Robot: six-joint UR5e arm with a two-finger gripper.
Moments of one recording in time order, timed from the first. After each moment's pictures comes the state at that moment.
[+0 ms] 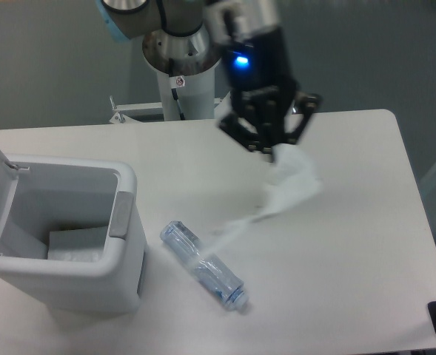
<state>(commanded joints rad) 2.29 -1.64 -1.43 -0.81 1.57 0.72</state>
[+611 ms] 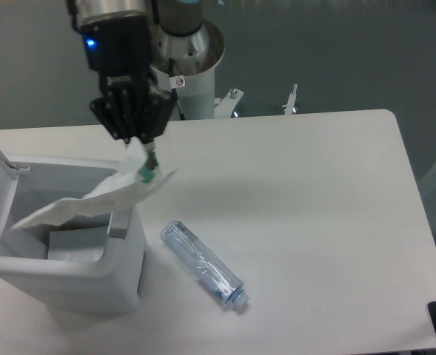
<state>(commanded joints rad) 2.11 -1.61 -1.55 -0.81 1.64 0.94</state>
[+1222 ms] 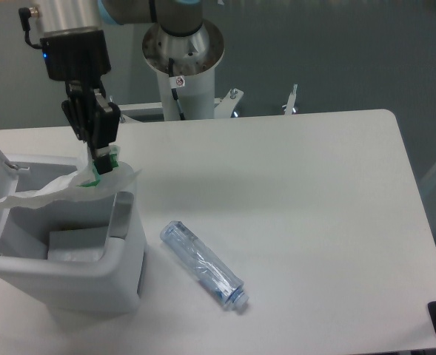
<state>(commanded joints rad) 2.05 -1.62 -1.58 -0.82 1.64 1.01</state>
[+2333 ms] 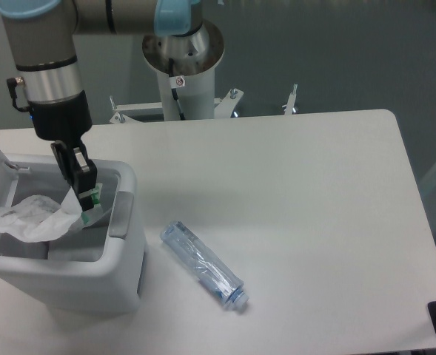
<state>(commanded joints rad) 1.99 -1.71 -1.61 -0.82 1.64 0.99</state>
